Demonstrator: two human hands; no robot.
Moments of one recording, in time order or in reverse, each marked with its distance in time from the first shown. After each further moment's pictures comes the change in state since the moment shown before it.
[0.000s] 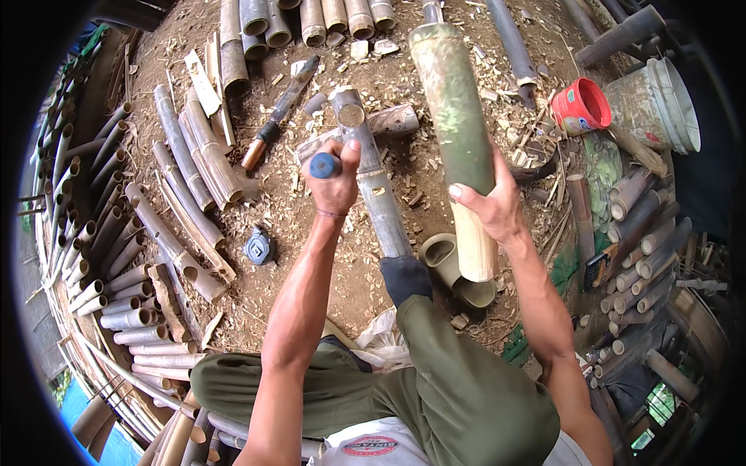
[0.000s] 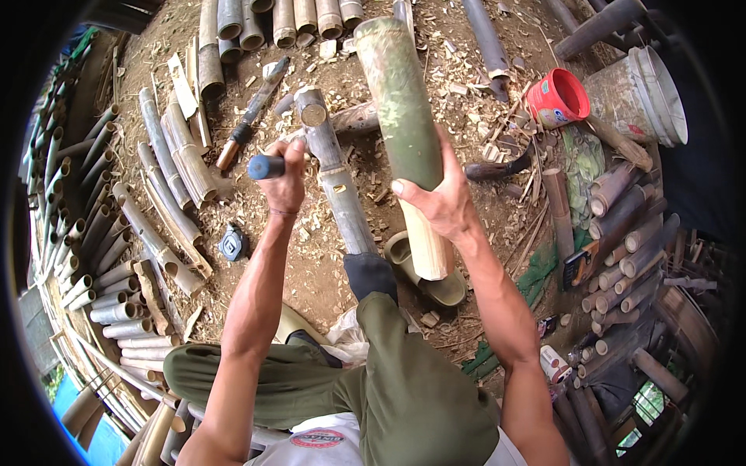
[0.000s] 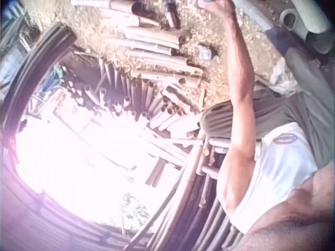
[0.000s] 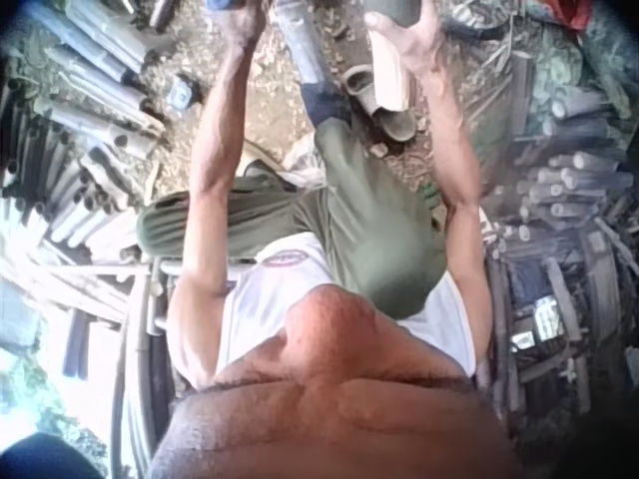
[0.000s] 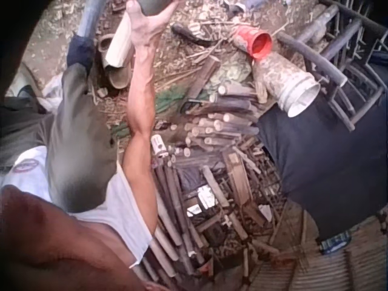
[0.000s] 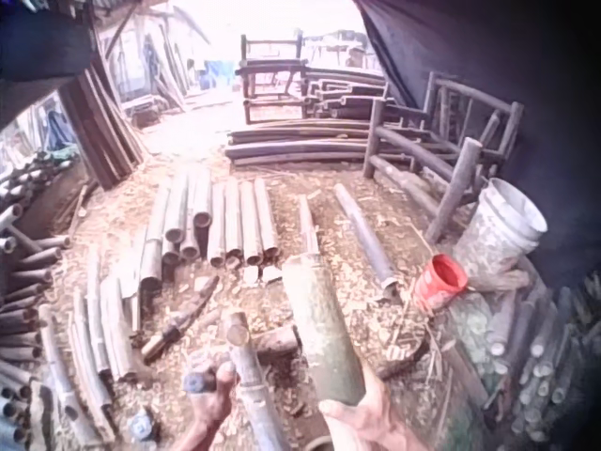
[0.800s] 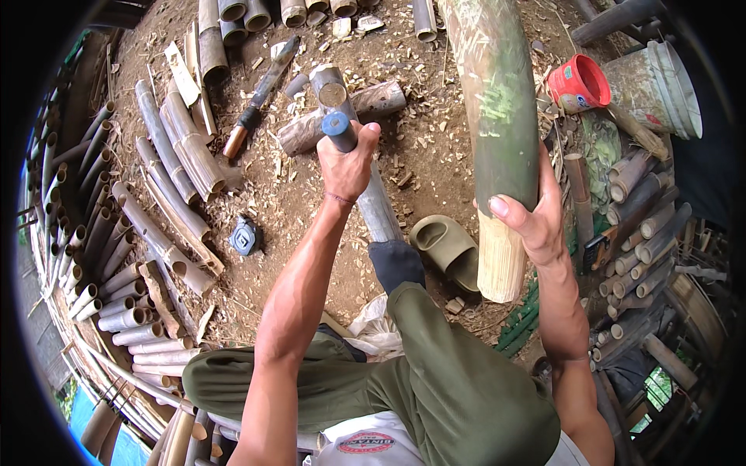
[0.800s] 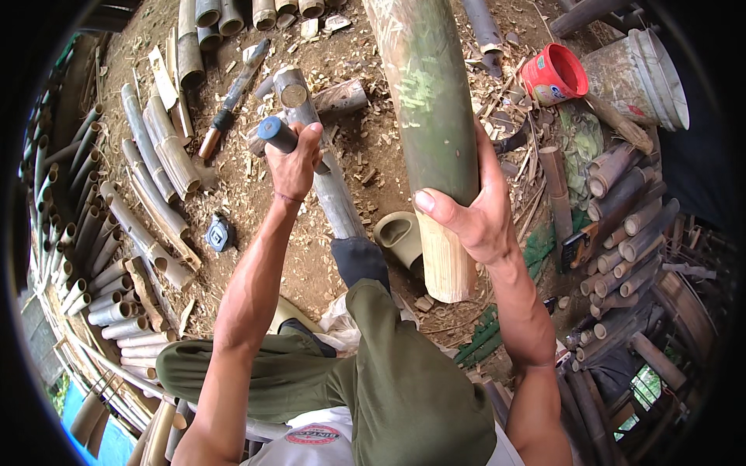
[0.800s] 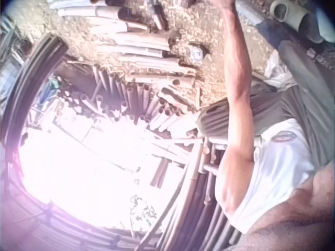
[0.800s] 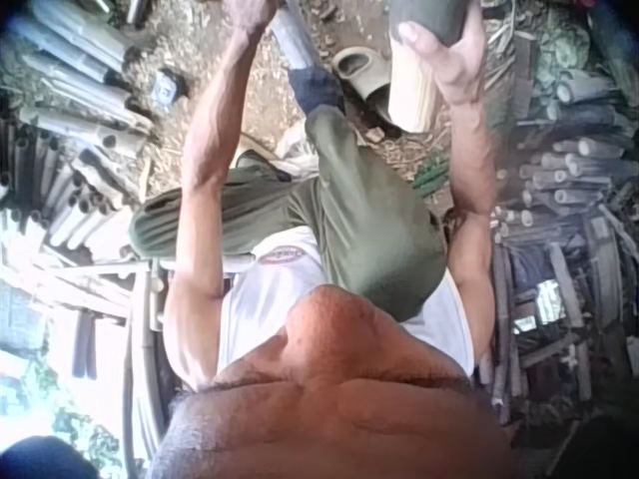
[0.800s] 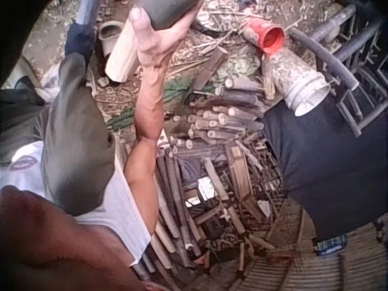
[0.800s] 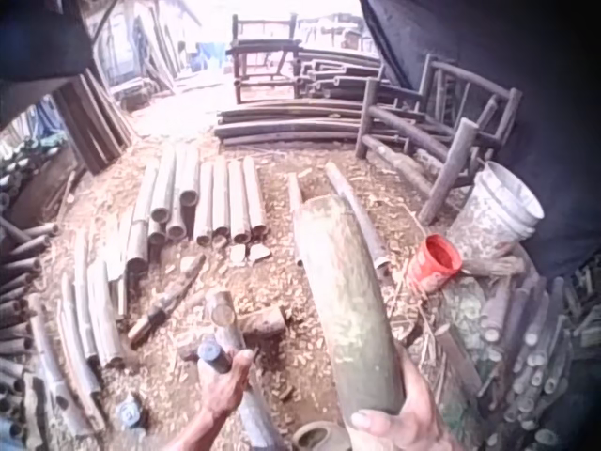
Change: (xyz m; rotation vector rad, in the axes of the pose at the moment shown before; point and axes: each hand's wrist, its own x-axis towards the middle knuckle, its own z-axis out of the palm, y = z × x) left_hand -0.019 0.003 0.035 -0.141 -0.208 -0.360; right_hand -0.037 -0.048 -0.028 0.019 0.063 0.060
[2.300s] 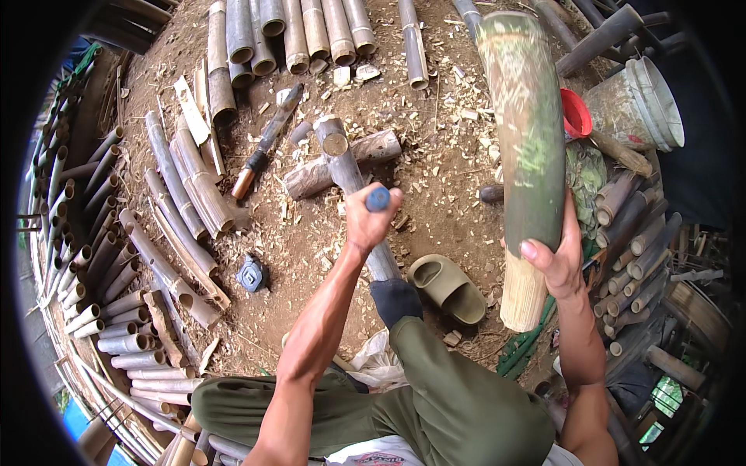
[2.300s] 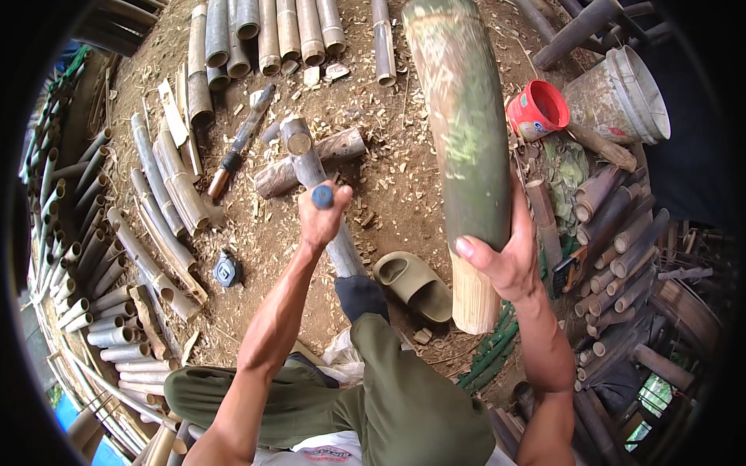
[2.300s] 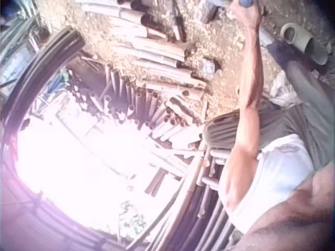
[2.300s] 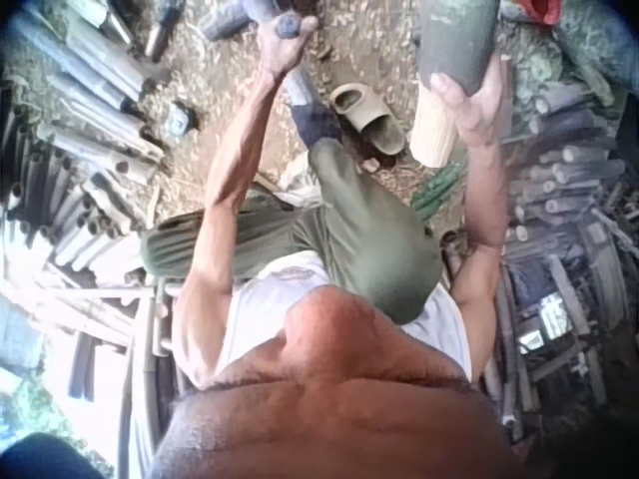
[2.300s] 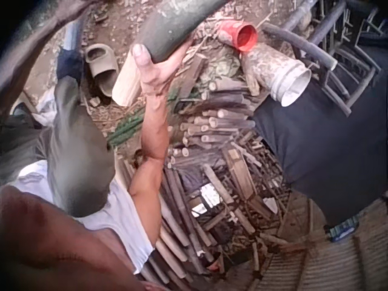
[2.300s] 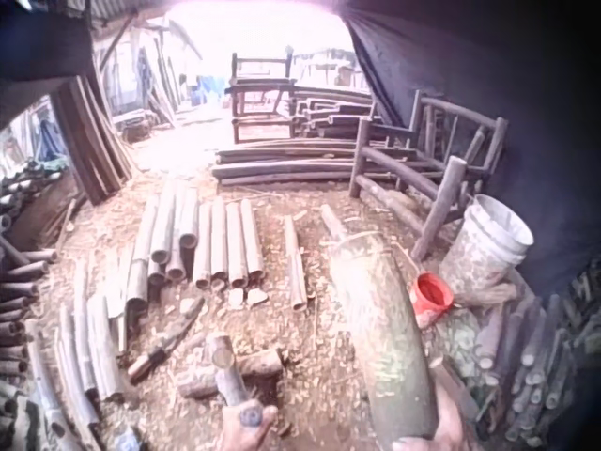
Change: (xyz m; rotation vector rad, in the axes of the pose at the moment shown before) left_hand -0.010 0.006 0.017 0.236 -0.140 0.219; right_hand -0.011 -0.034 -0.033 -0.102 0.022 -0.056
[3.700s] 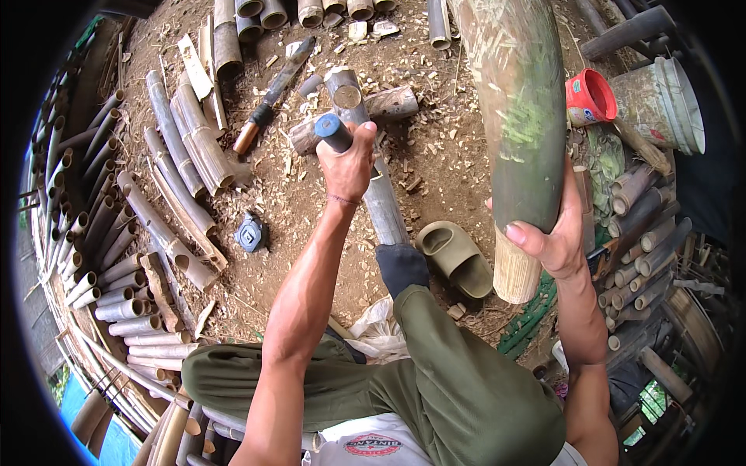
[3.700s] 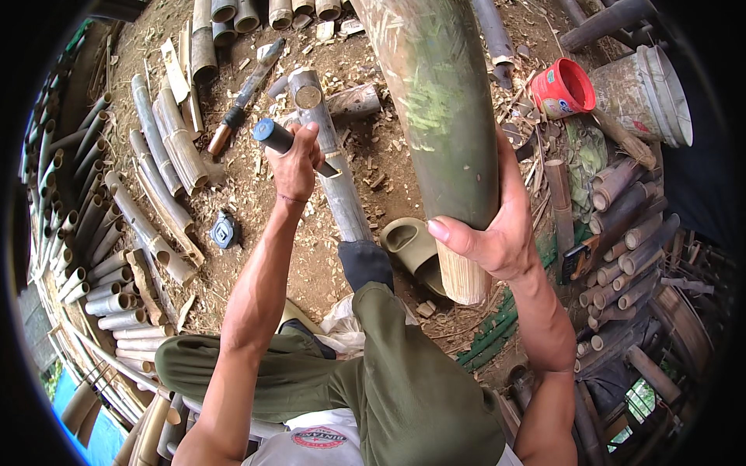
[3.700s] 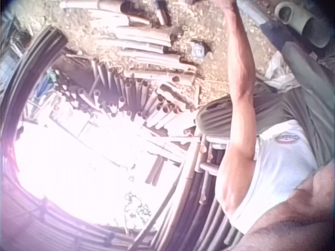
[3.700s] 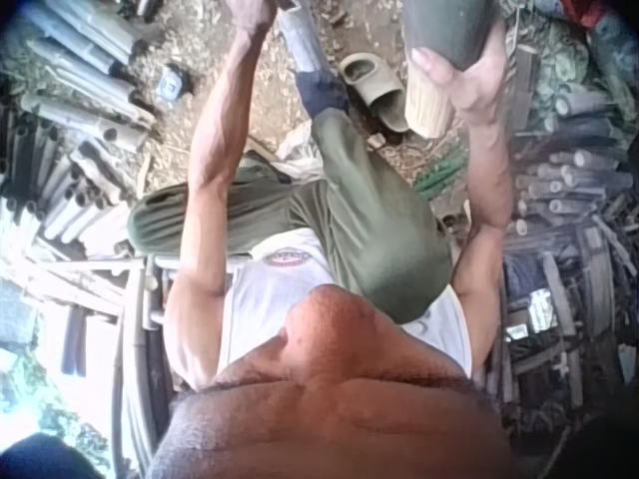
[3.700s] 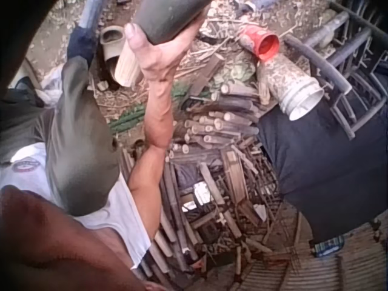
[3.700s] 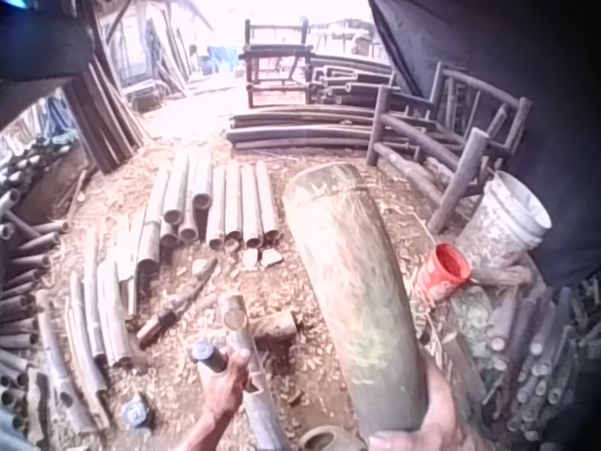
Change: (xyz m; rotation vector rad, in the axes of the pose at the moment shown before) left_hand 0.006 -0.003 -0.027 -0.405 0.263 -0.286; right_hand 0.008 0.018 0.029 0.064 -0.106 -0.026
